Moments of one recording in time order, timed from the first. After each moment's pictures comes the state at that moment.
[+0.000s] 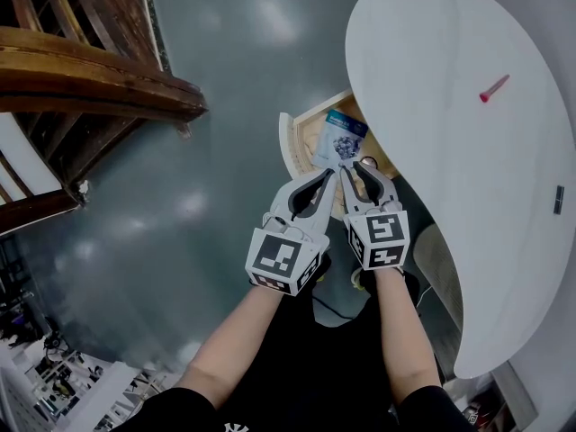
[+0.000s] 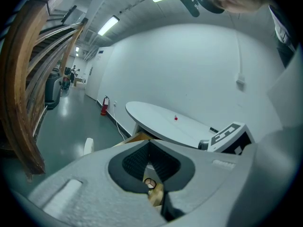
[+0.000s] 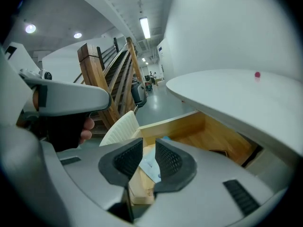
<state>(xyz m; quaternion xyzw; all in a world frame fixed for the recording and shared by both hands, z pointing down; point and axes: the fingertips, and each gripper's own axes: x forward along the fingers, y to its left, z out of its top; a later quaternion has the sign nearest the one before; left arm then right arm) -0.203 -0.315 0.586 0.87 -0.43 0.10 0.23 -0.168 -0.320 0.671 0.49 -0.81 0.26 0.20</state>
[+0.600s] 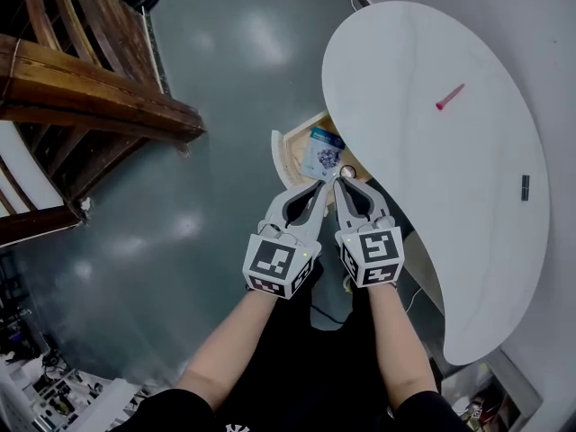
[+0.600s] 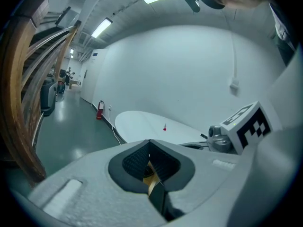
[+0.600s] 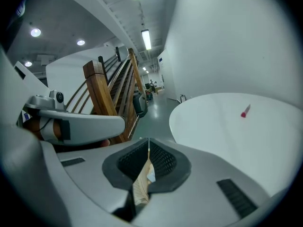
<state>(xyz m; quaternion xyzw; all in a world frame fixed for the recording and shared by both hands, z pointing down) -0.187 -0.296 0.505 0.88 -0.41 0.11 0.21 -0.157 -0.301 0.548 0.50 -0.82 0.23 0.16</state>
